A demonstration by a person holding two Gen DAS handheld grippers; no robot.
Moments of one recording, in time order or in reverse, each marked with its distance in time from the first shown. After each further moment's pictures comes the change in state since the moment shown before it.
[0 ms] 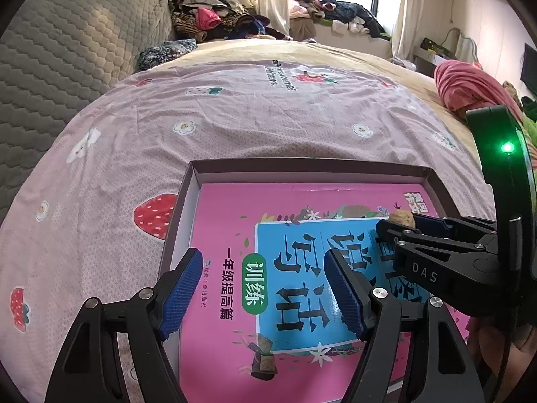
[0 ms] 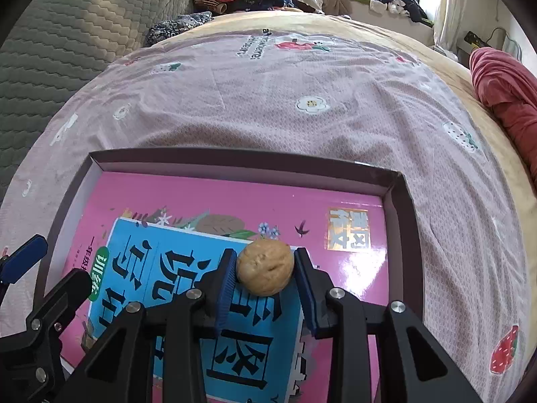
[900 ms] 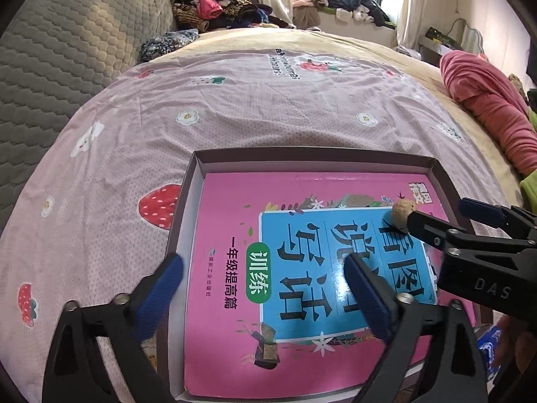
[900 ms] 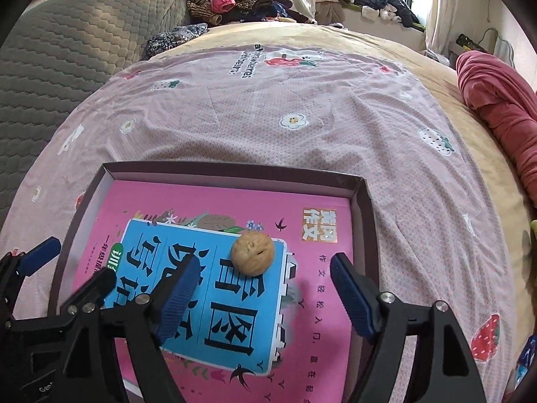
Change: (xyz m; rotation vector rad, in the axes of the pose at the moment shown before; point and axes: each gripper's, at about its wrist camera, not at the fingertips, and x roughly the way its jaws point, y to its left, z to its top) left arm -0.002 0.000 0.002 0.001 0.059 0.025; right arm -0.041 -0.010 -0.006 0.017 -0.042 -0.013
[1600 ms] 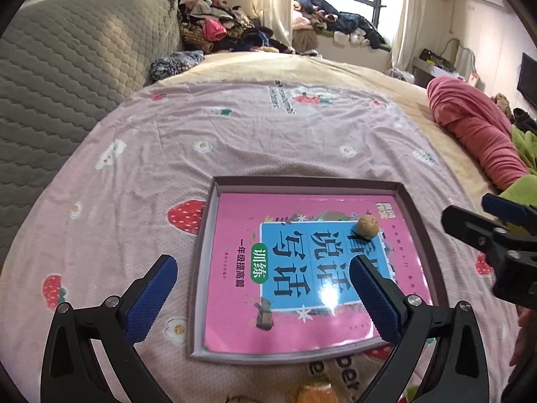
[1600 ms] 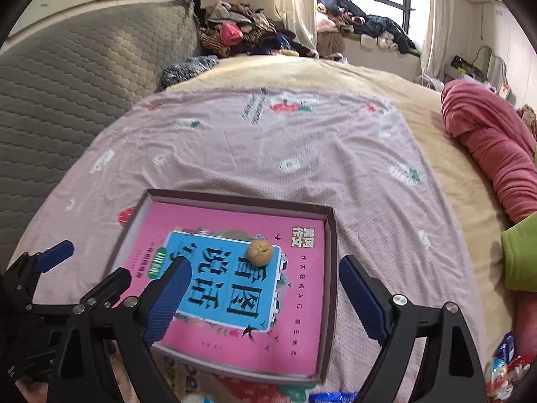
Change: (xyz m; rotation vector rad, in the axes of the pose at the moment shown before) left arm -0.090 0.009 -0.007 -0.027 -0.096 -0.026; right arm -0.121 0.005 -0.008 -0.032 -0.142 0.013
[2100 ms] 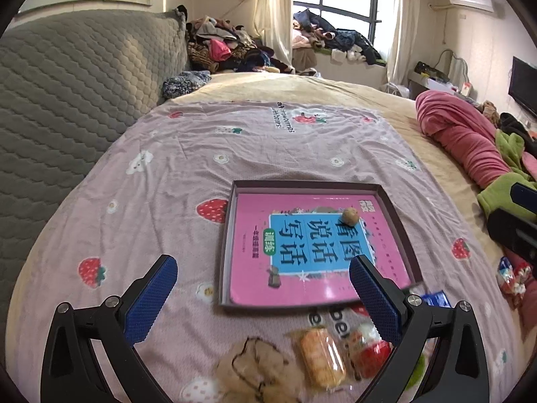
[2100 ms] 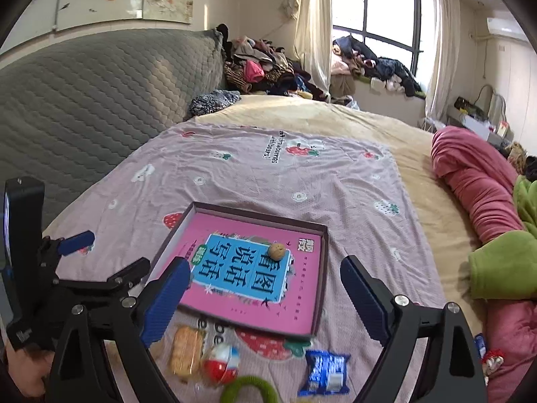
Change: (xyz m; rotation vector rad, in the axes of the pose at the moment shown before) left arm -0.097 0.013 -0.036 0.009 -0.076 0.006; right arm -0.128 0.030 -0.037 -0.108 -0.144 -0.005
